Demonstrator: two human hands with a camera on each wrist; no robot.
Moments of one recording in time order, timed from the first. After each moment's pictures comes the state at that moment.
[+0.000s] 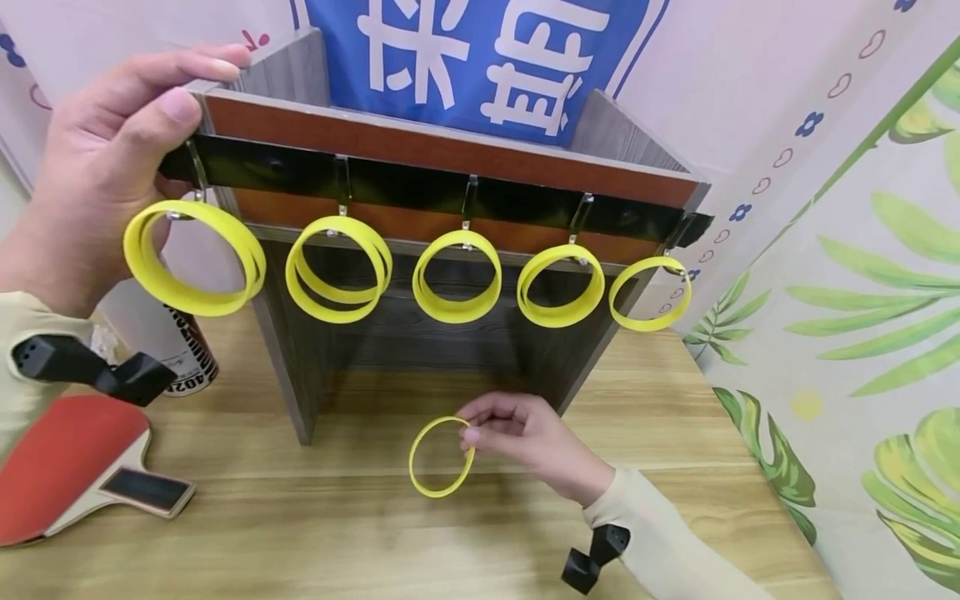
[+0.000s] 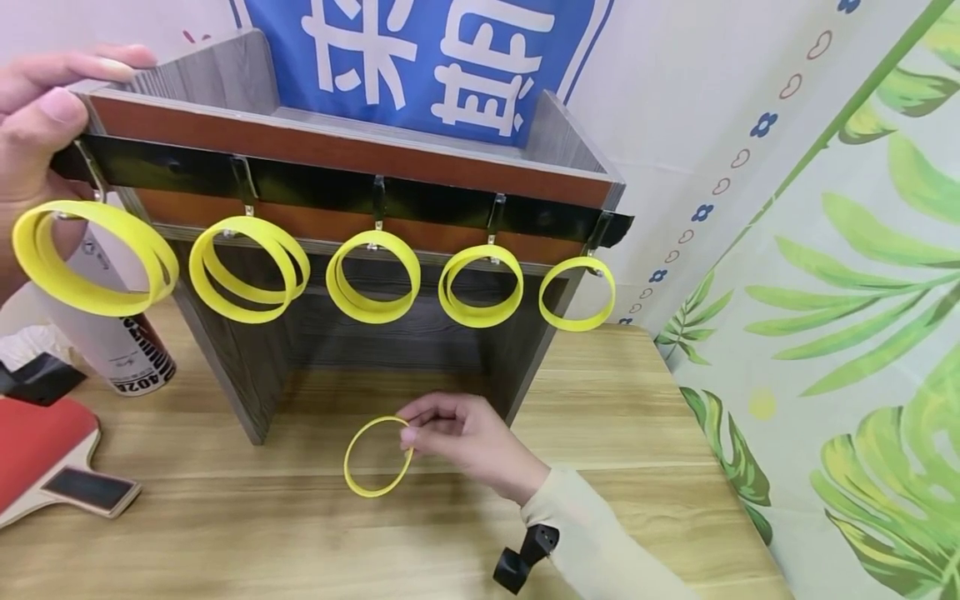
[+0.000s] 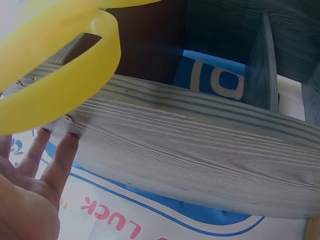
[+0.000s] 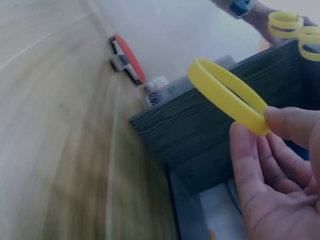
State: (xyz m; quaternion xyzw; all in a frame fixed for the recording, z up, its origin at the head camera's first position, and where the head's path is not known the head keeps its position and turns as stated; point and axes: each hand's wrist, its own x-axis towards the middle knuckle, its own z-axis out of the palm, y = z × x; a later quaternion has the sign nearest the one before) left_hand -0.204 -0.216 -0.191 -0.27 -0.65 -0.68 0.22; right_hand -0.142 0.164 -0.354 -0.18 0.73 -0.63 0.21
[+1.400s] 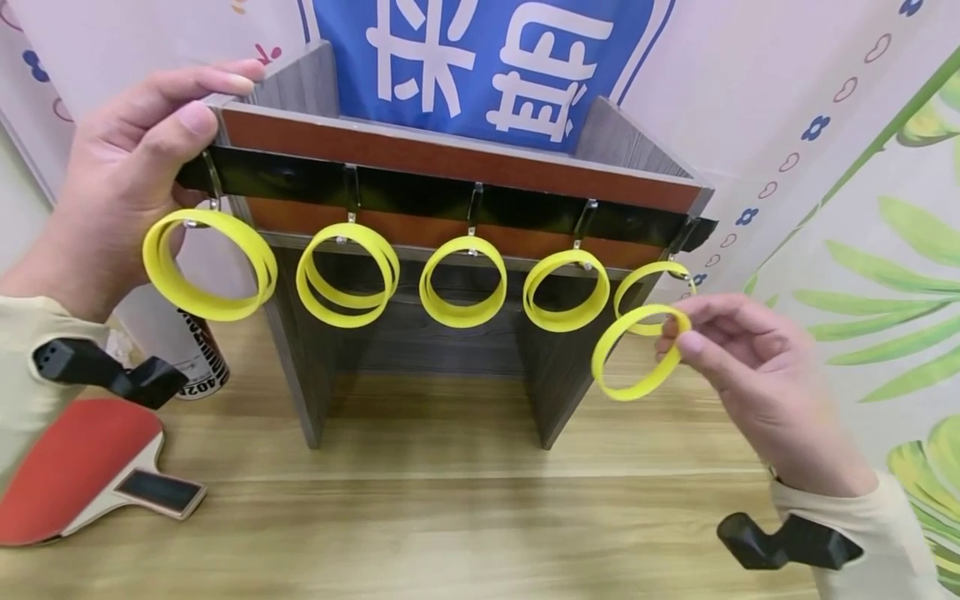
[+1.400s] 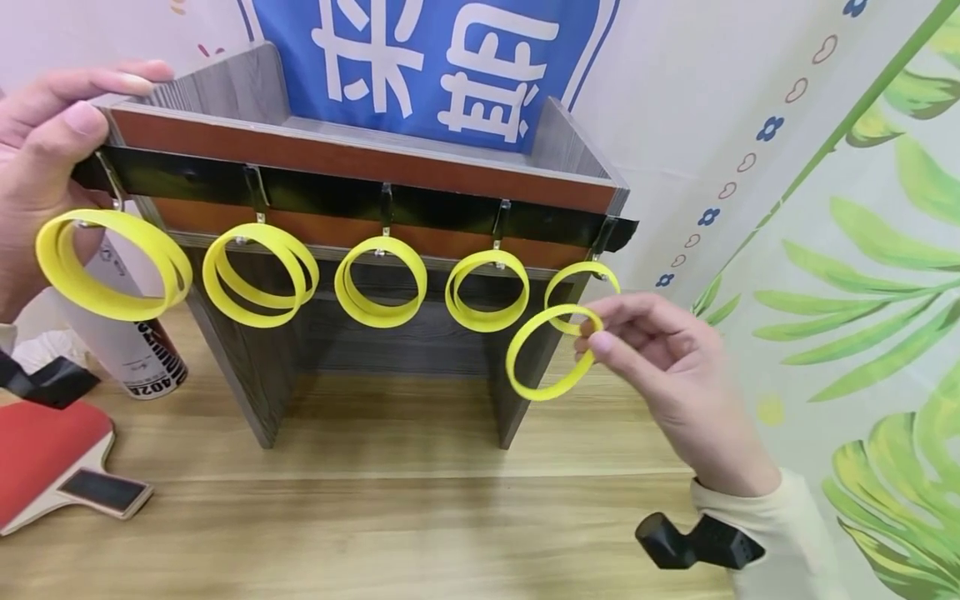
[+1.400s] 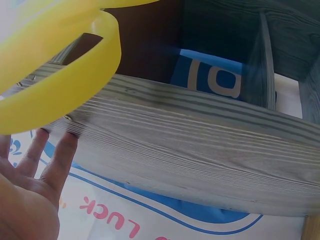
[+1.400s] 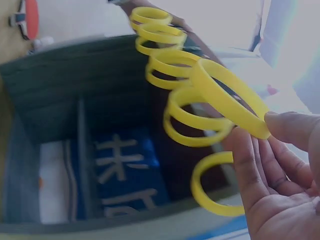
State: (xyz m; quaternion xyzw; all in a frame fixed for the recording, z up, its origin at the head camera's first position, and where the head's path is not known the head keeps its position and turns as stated) left_hand -0.204 -0.220 -0.191 -0.27 -0.63 -0.71 0.17; right_hand -0.116 0.273 -0.224 -0.28 0.67 -0.68 -0.08
